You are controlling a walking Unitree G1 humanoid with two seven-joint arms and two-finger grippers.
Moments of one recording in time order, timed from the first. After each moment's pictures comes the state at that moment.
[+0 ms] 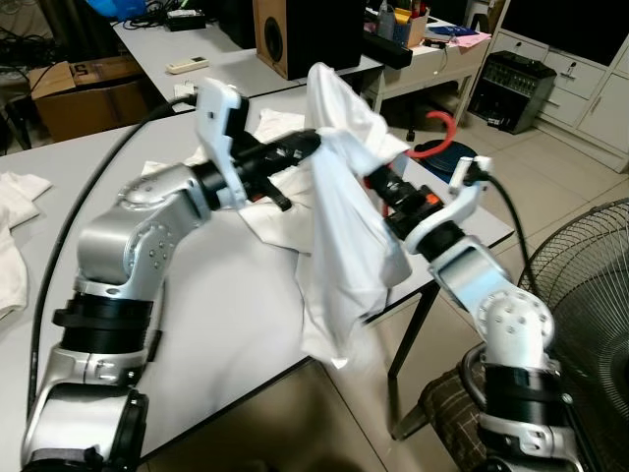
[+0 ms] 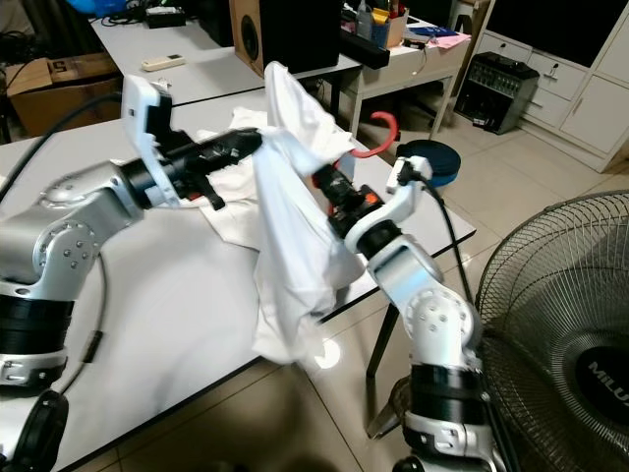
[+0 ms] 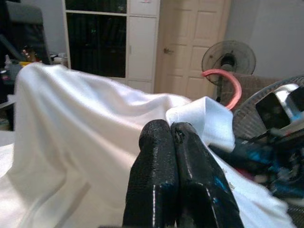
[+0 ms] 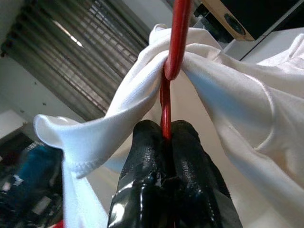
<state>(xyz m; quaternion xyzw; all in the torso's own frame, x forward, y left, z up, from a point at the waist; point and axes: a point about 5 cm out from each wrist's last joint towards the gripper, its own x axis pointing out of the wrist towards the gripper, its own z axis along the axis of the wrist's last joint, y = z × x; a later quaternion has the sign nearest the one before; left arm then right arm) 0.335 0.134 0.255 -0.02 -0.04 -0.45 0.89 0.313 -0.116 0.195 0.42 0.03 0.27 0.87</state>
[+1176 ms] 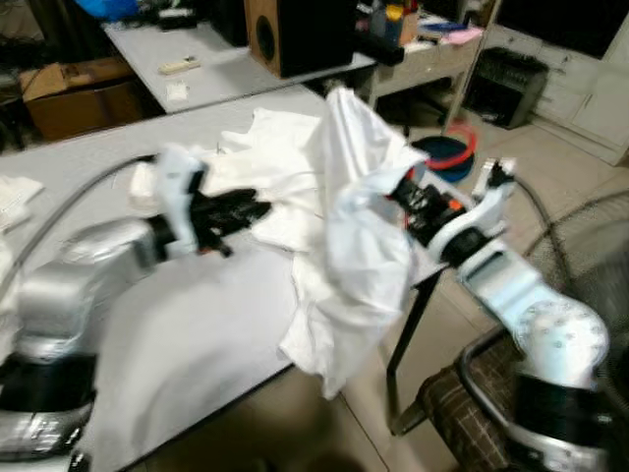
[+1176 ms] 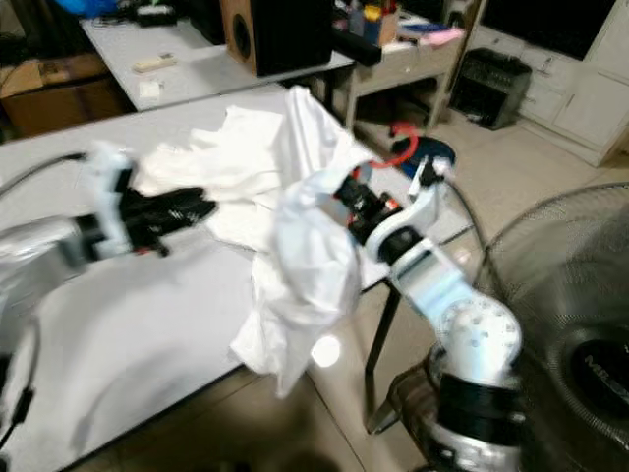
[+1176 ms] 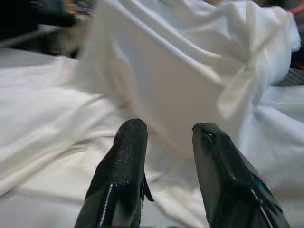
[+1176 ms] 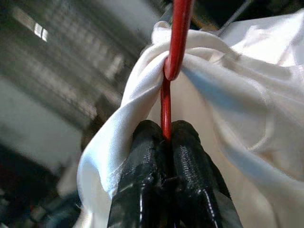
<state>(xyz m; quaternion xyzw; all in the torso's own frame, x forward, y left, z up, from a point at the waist) 0.292 0.190 0.217 0.01 0.06 -0.37 0.93 0.295 -0.128 0.211 0.37 0.07 0.25 0.89</state>
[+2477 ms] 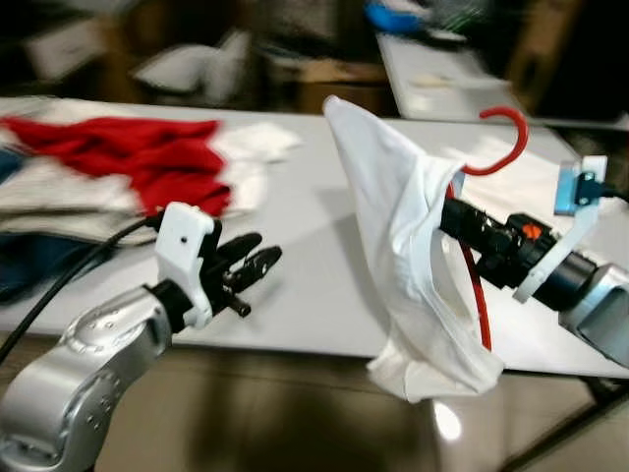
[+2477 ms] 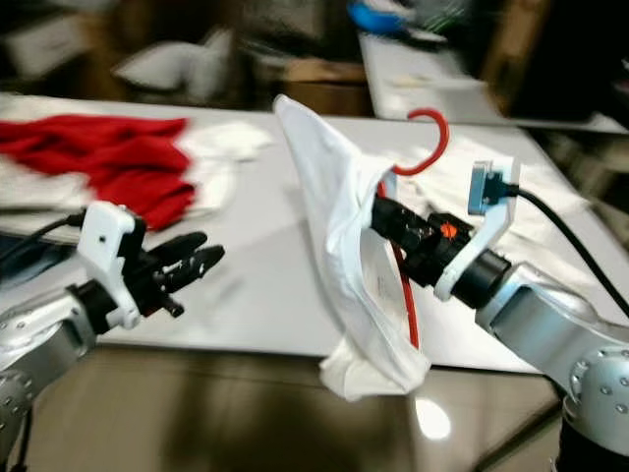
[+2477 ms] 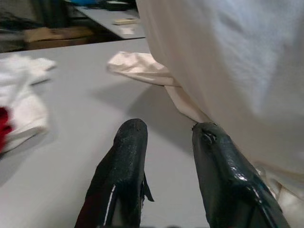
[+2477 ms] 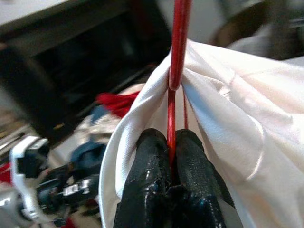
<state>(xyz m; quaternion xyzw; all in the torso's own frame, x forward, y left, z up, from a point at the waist) 0.239 0.154 0.192 0.00 0.08 -0.32 0.94 0.231 -0.172 0.244 0.23 0.07 0.35 0.90</state>
